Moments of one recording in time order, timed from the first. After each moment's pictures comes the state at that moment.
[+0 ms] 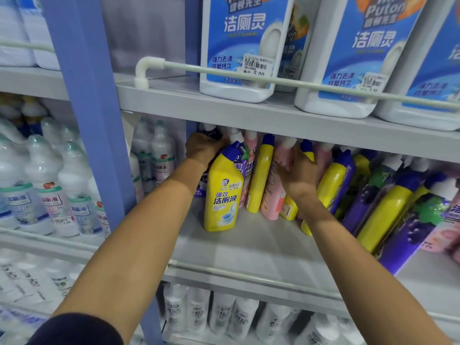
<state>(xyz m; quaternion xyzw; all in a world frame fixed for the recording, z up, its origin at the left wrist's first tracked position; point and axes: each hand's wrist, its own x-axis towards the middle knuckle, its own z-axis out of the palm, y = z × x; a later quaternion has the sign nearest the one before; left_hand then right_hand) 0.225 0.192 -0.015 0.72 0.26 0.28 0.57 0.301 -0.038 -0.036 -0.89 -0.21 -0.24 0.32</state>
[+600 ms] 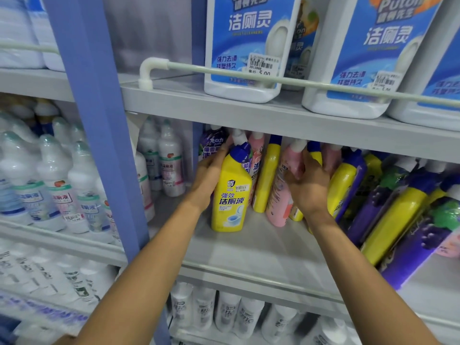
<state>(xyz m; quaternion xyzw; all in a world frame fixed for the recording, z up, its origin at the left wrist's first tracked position) 0.185 0.154 -0.058 0.61 0.17 0.27 0.73 0.285 -0.052 -0.052 -0.84 -0.25 -0.28 0.39</state>
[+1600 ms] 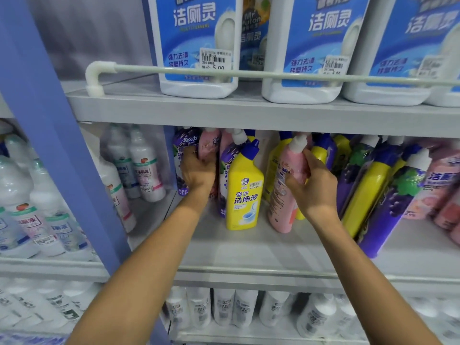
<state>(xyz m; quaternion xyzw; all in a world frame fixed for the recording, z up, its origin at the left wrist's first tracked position) 0.229 0.142 -0.069 0.71 0.29 0.42 0.48 0.244 -0.114 -0.054 -0.85 -0.21 -0.29 0.40</state>
